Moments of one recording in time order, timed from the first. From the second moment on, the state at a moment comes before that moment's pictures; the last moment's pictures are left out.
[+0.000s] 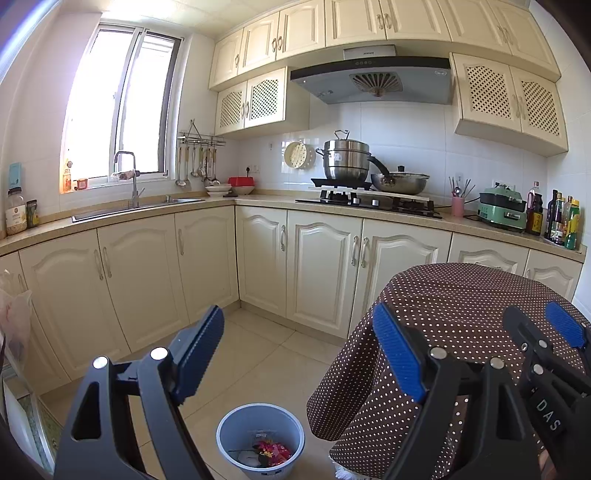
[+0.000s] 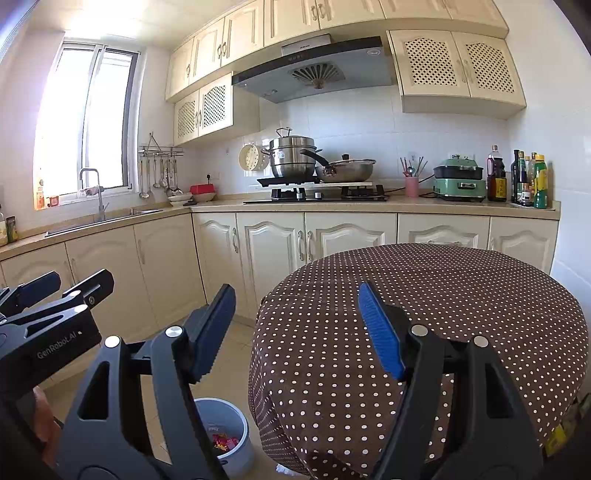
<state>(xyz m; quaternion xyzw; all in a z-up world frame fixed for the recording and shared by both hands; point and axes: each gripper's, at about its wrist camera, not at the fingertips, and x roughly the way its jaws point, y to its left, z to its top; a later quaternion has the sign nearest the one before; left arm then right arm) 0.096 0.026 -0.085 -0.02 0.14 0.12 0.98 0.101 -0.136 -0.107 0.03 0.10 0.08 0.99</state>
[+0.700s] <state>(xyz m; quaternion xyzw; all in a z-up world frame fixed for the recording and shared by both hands) 0.096 0.029 -0.088 -0.02 0.14 0.12 0.98 0.099 -0.128 -0.110 0.03 0.10 0.08 0.99</state>
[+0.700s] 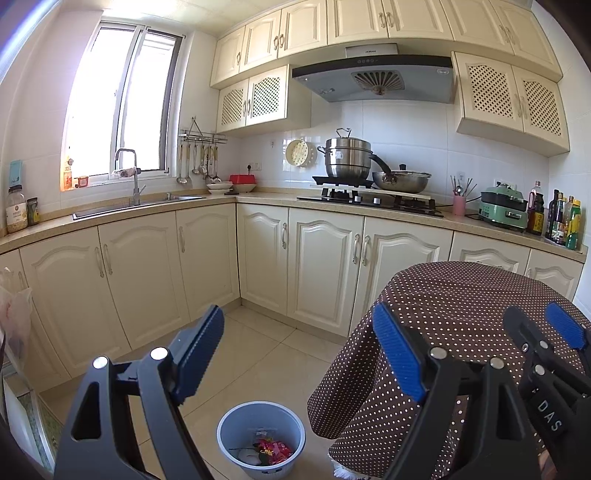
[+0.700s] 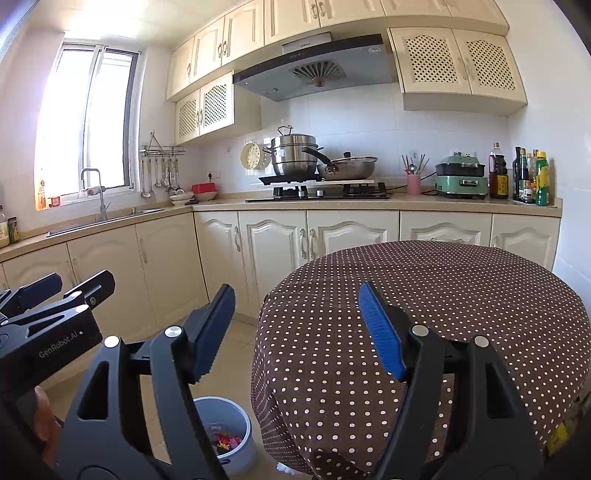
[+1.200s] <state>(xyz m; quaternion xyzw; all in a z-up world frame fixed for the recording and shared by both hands) 0.096 0.028 -0.090 -0.02 0.14 0.12 0.98 0.098 -0.127 -0.110 0.04 0.10 0.08 0.99</state>
